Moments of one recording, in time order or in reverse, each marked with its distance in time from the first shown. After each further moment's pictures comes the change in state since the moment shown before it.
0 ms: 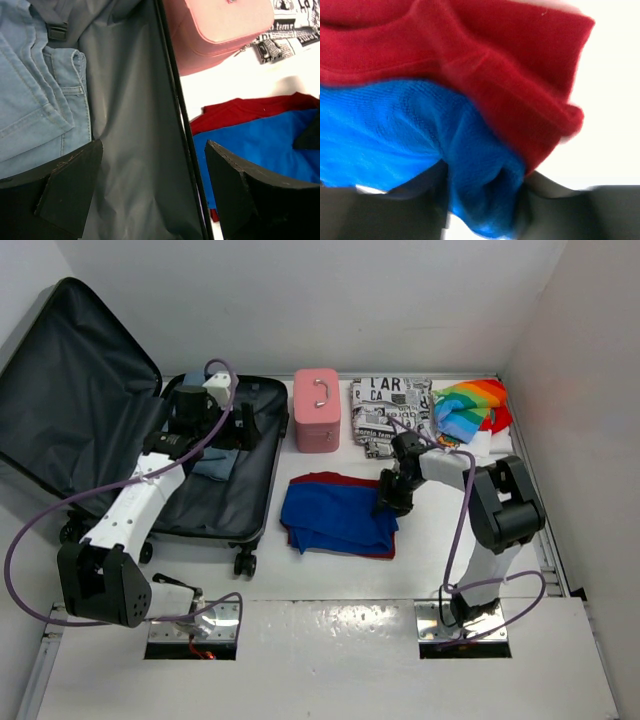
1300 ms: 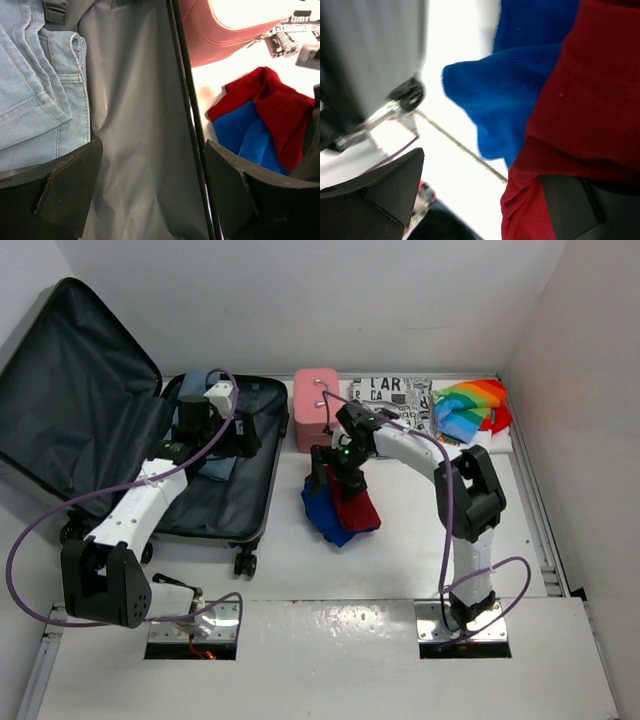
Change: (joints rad) left arm 0.007 -0.003 -0.093 0.069 -0.014 -0.019; right arm 0.250 0.195 0.527 -0.241 -0.287 -0.096
